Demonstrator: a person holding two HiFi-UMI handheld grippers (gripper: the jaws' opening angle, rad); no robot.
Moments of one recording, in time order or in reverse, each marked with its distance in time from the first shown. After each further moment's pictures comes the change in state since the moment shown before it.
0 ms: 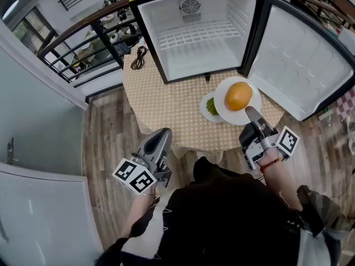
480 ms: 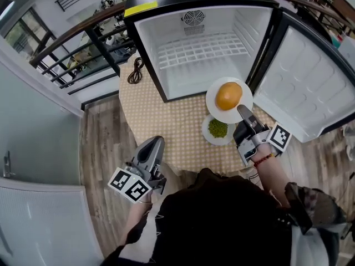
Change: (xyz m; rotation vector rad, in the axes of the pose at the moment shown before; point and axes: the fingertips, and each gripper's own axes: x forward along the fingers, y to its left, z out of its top) left arm 0.039 0.072 0.026 -0.002 -0.008 0.046; right arm 0.111 -0.027 0.030 -0.084 0.038 -0.059
